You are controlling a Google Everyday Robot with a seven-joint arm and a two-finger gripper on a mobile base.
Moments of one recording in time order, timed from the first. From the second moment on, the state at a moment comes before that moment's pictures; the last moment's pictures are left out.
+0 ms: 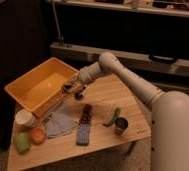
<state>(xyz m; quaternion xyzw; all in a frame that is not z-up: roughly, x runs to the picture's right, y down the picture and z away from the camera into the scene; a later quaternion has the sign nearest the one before) -0.144 -0.043 0.790 -0.23 -0.51 0.01 0.83</state>
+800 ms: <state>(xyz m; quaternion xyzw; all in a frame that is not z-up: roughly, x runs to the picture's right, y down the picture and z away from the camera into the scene) -0.264 -0.126 0.791 -0.16 -0.58 -0.05 0.79</state>
